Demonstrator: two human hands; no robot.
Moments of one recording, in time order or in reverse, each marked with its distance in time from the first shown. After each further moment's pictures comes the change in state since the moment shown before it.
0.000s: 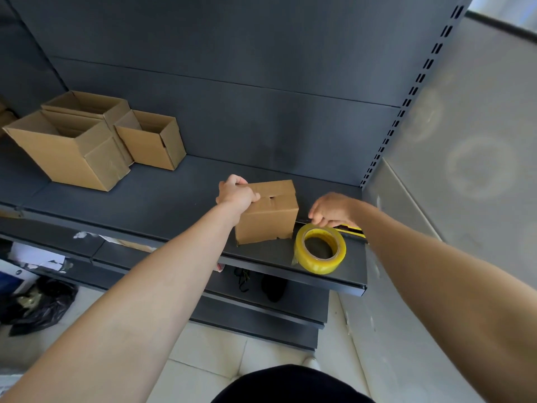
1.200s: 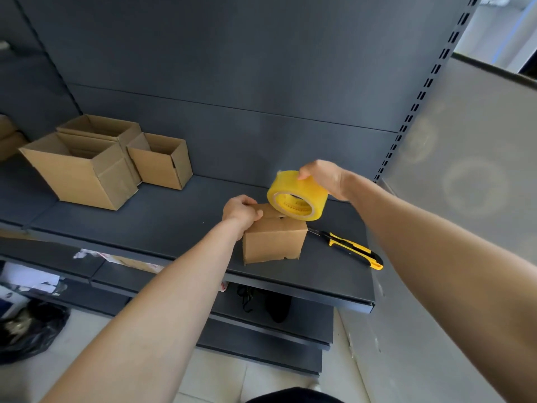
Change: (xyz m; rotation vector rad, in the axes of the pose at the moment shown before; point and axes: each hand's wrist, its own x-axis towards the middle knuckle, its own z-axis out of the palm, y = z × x) left_hand -0.002 0.003 -0.020 -0.013 -0.097 0.062; right_hand -0.048 -0.100 -0.034 0.303 0.234 -0.229
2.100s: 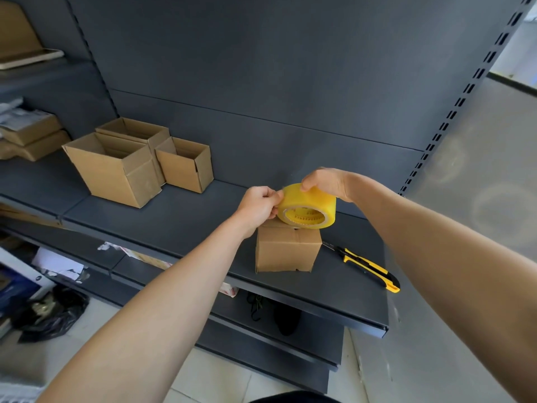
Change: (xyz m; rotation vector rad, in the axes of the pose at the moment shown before) left_hand -0.015 0.030 -0.013 -0.129 -0.111 0.271; right_hand 0.019 -0.027 0.004 -0.343 -0.194 -0.050
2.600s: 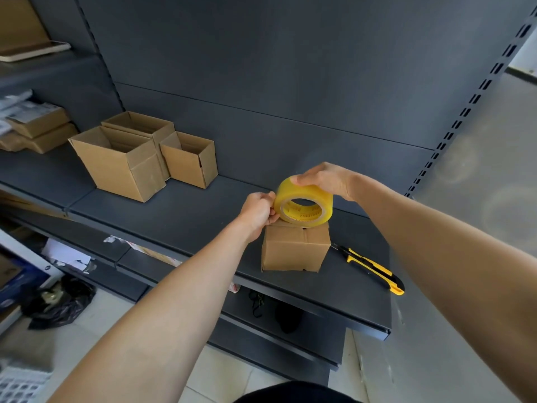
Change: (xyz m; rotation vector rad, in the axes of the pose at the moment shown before) left_hand 0.011 -0.020 0.010 -0.299 0.082 -0.197; right_hand 0.012 0.007 0.001 0.046 0.015 -0.134
